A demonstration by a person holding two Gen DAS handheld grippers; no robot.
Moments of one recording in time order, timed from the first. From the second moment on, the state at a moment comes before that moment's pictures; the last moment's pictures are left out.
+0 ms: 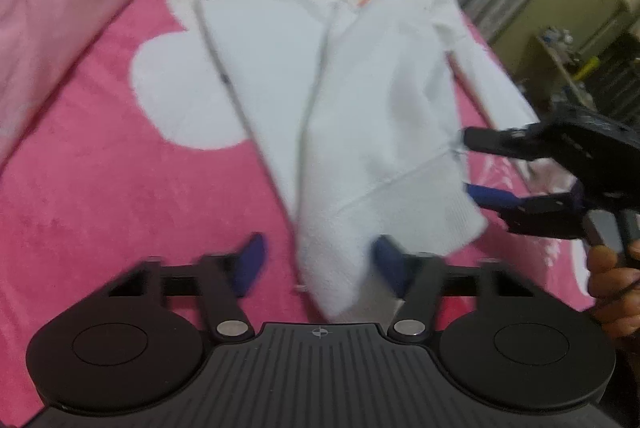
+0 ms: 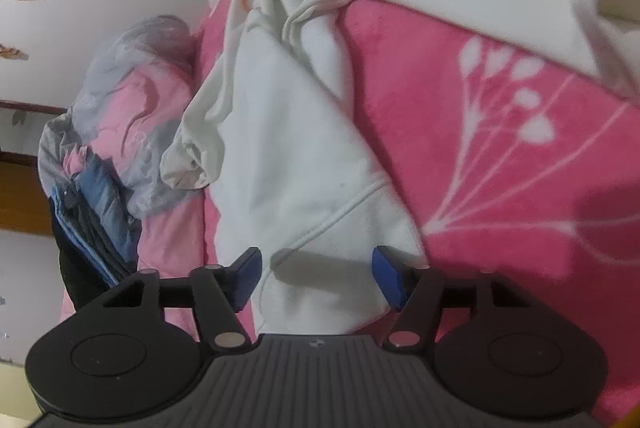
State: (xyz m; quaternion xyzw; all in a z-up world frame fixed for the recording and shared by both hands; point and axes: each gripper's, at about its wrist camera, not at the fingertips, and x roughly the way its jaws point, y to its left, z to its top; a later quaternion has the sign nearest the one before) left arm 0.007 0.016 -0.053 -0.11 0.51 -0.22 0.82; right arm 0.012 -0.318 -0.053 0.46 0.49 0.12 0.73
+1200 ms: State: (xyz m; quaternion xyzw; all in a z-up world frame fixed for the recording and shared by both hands) left arm -0.008 0.031 -0.015 -0.09 0.45 -0.29 0.84; right arm -0.018 -0.370 0.013 0.38 0.45 0.06 0.80
